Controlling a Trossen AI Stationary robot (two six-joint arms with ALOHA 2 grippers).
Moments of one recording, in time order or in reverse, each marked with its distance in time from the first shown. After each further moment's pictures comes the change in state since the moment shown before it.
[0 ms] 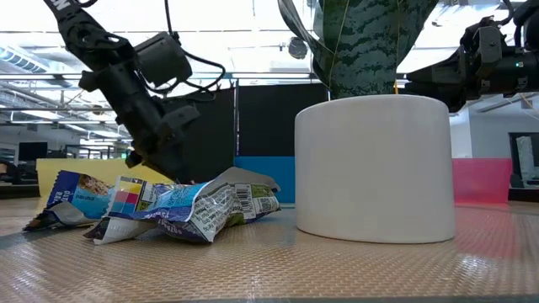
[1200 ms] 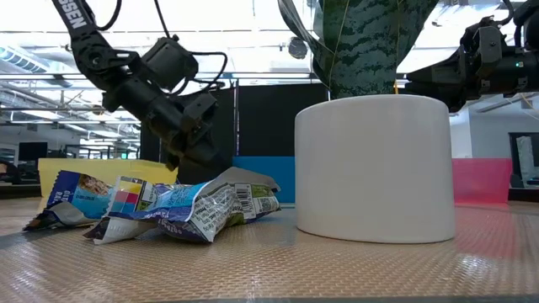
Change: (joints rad) left arm 0.076 0.125 -0.021 0.426 0.157 0.182; right arm 0.000 0.000 0.000 -0.001 0.000 0.000
